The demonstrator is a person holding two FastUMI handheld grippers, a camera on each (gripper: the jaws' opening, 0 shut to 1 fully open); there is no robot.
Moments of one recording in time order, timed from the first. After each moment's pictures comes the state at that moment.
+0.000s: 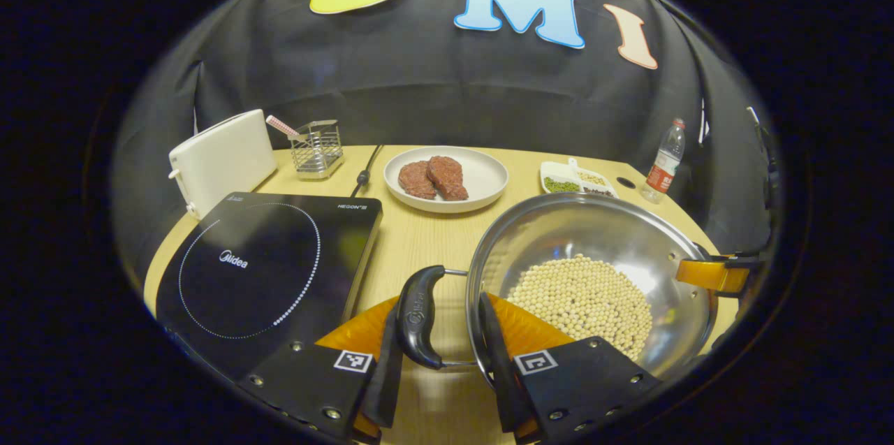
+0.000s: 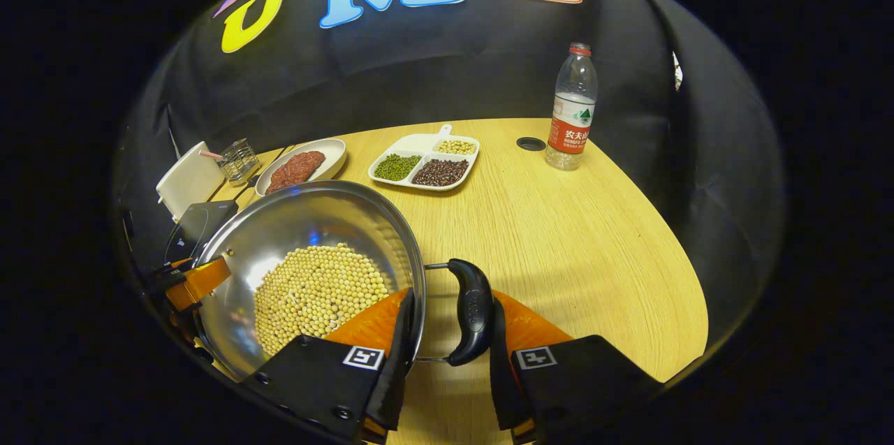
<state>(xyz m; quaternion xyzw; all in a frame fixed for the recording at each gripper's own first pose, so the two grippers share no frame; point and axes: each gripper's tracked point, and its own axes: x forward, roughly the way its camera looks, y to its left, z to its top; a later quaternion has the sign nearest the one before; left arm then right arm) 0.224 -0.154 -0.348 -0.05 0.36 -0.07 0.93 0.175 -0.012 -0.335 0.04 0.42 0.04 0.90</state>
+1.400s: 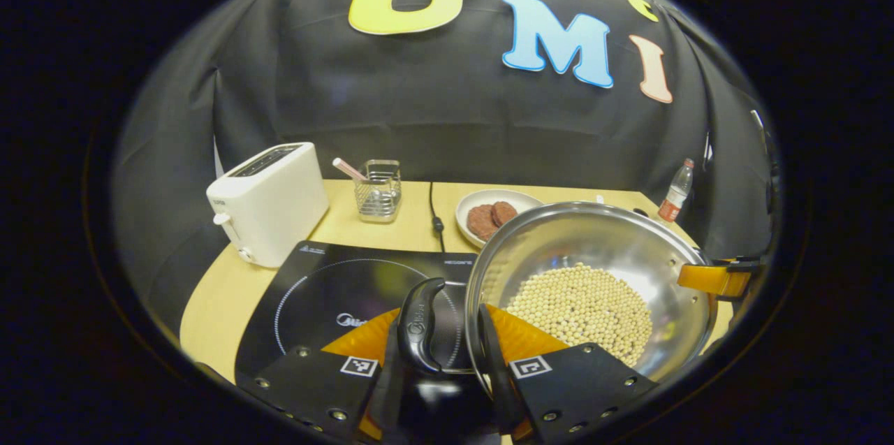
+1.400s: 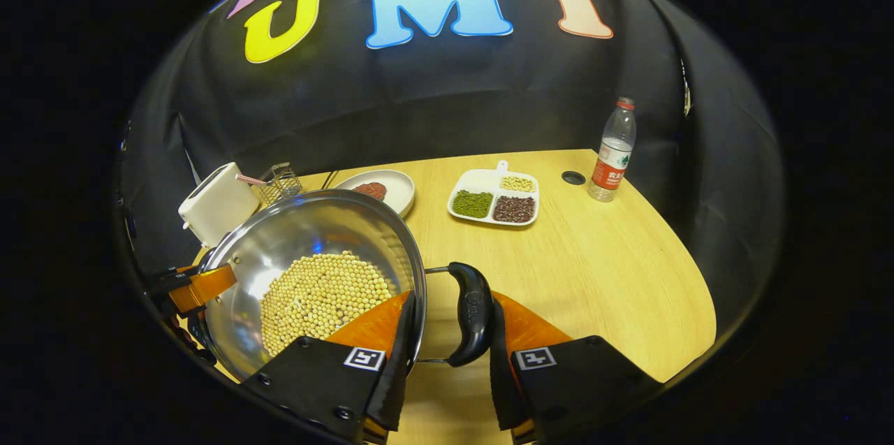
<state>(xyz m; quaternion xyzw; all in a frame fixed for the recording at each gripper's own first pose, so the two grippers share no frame) 0.249 0.005 -0.280 -0.06 0.32 -0.07 0.94 0.175 0.123 -0.254 0.06 0.39 0.04 0.92</state>
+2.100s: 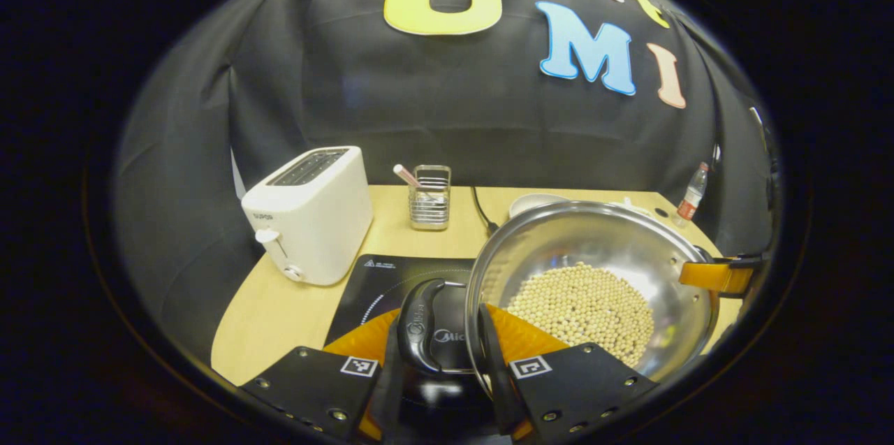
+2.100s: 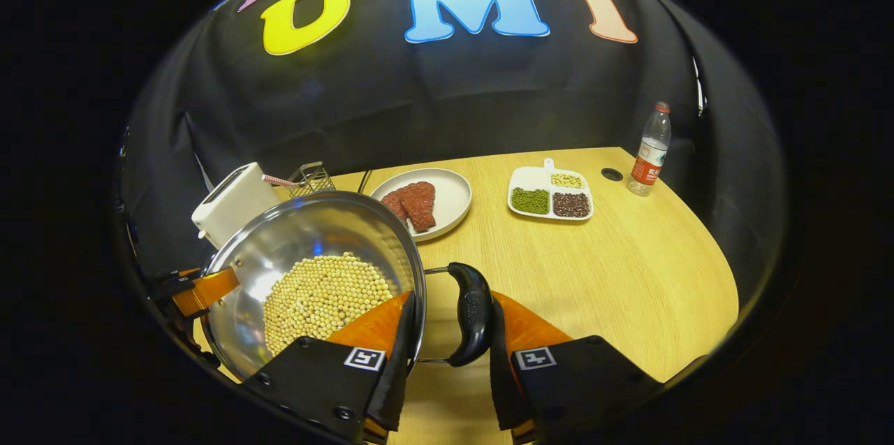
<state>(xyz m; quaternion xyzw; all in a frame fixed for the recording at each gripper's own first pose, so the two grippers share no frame) 0.261 0.108 -0.286 -0.05 0.32 -0.06 0.95 0.177 0.219 -0.250 0.07 0.39 0.05 0.92</state>
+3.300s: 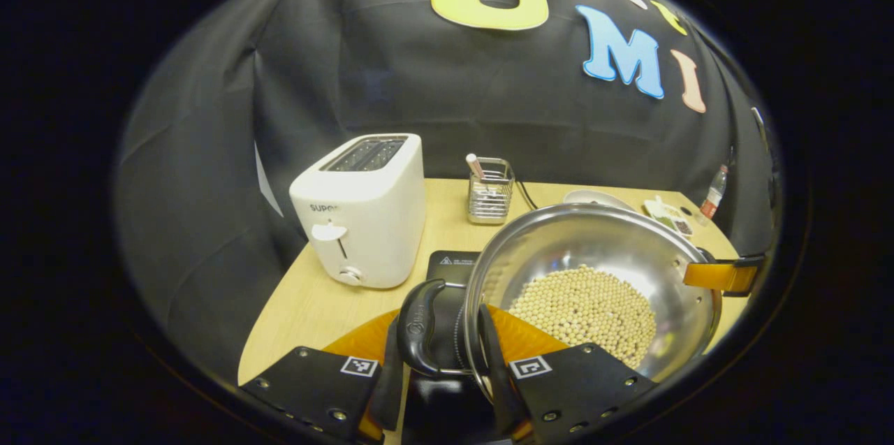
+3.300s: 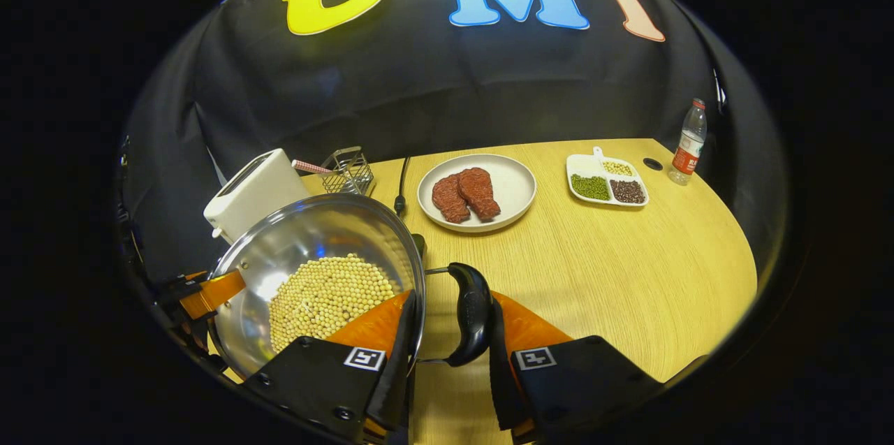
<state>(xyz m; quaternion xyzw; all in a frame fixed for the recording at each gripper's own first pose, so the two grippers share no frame) 0.272 0.207 -0.332 -0.06 0.32 -0.04 0.94 0.177 0.314 -0.269 0.08 0.41 0.07 0.91</state>
